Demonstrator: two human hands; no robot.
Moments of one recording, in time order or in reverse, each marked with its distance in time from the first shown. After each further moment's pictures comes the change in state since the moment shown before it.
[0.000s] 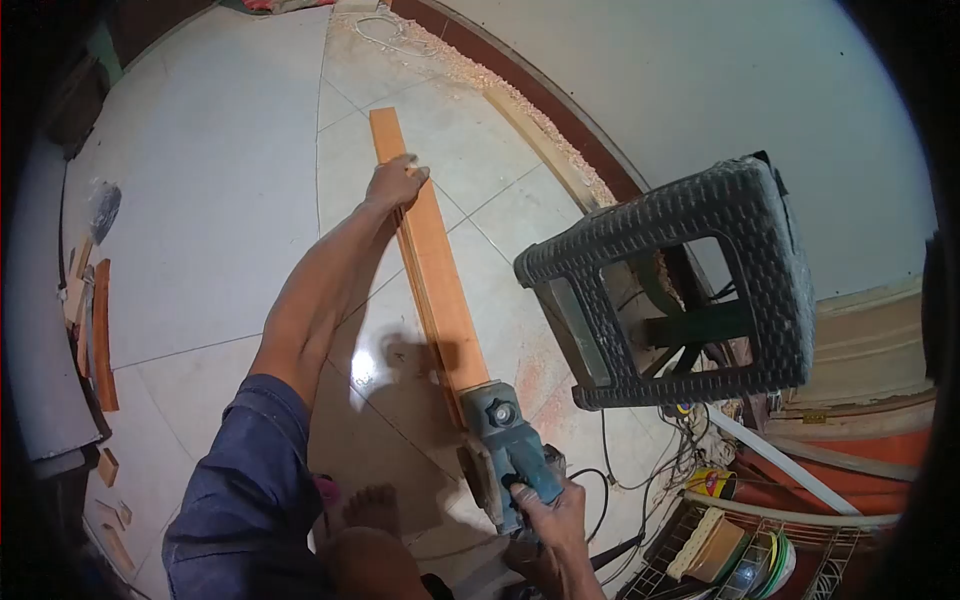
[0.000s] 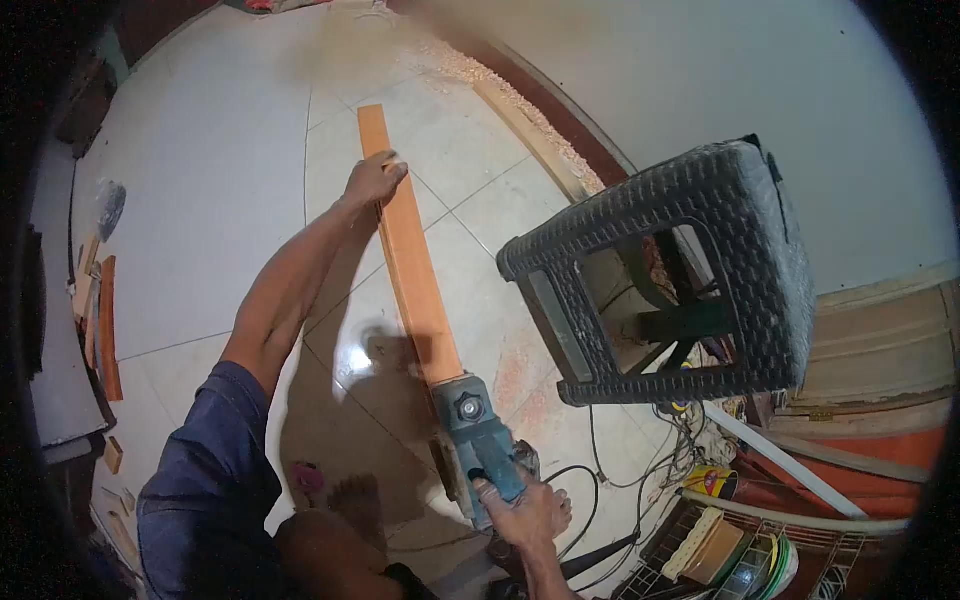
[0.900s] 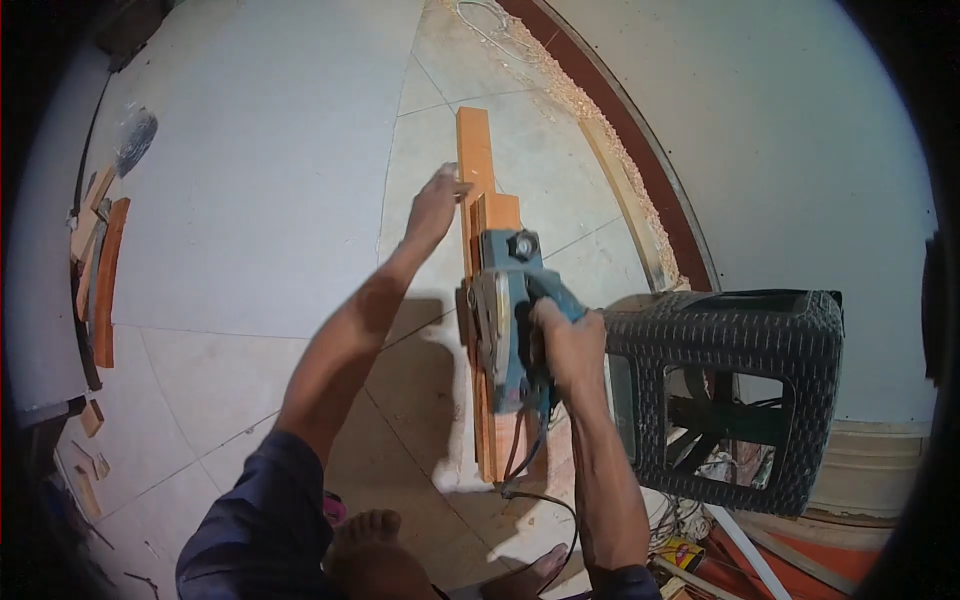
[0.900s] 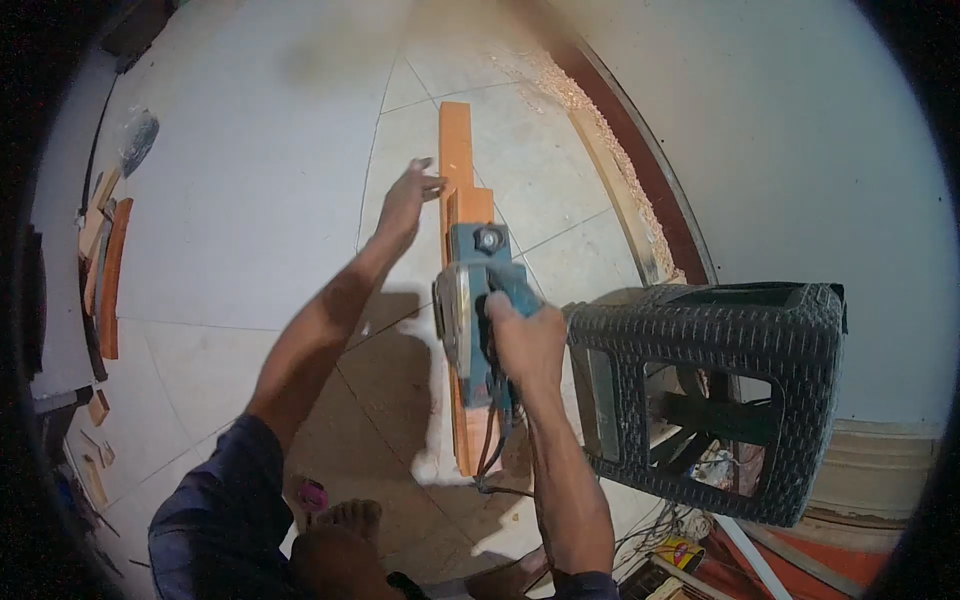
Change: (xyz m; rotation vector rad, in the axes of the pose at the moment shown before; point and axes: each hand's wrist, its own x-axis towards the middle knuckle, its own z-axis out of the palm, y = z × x) left_hand -0.007 -0.071 -0.002 -0.872 -0.118 -0.250; right_hand 0.201 -0.285 0.041 0.088 0.038 -0.319
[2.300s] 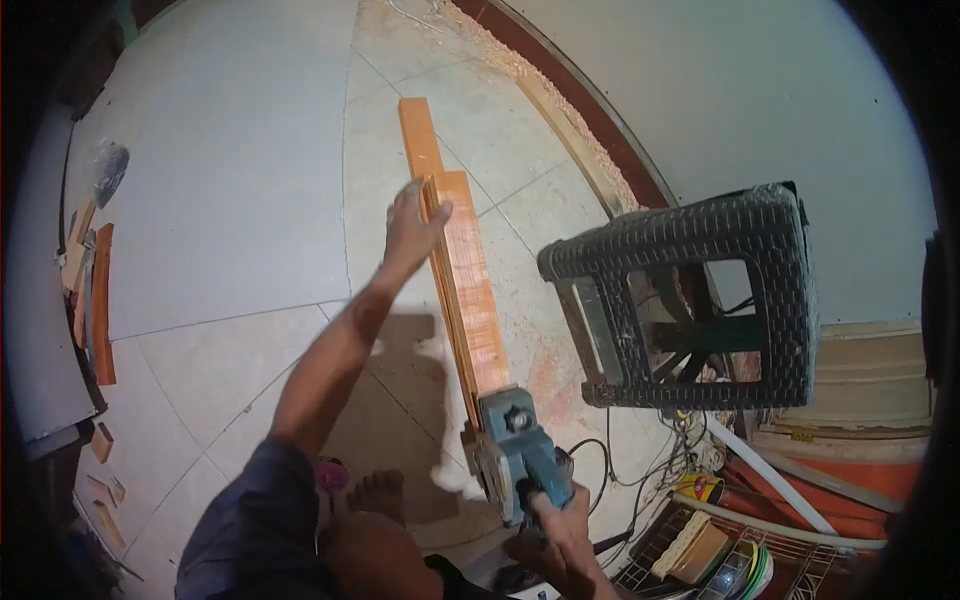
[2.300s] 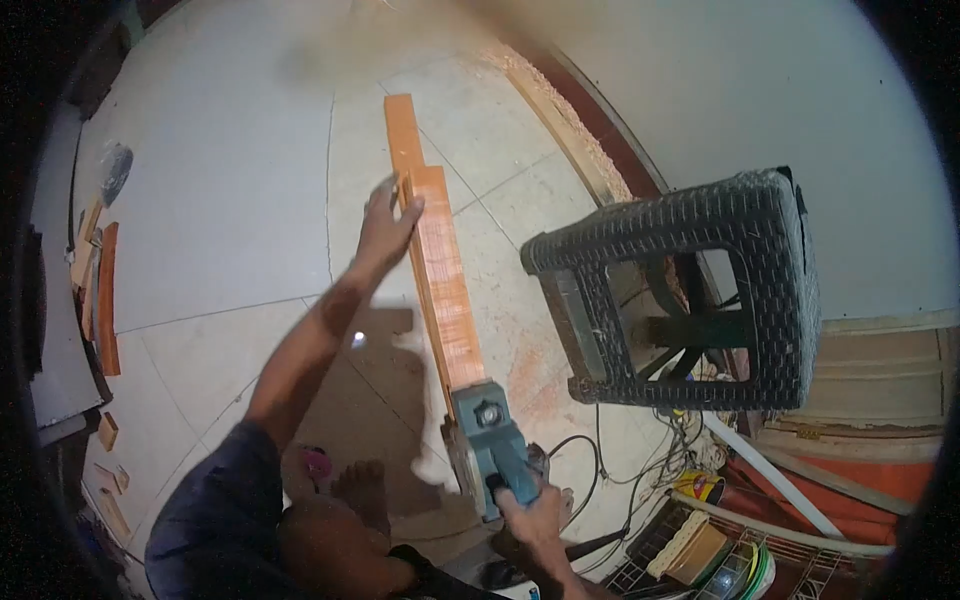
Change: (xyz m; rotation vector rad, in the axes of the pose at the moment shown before) left_hand -0.117 0.005 0.048 0.612 0.245 0.357; right_hand -0.283 0.193 -0.067 0.085 -0.028 0.300
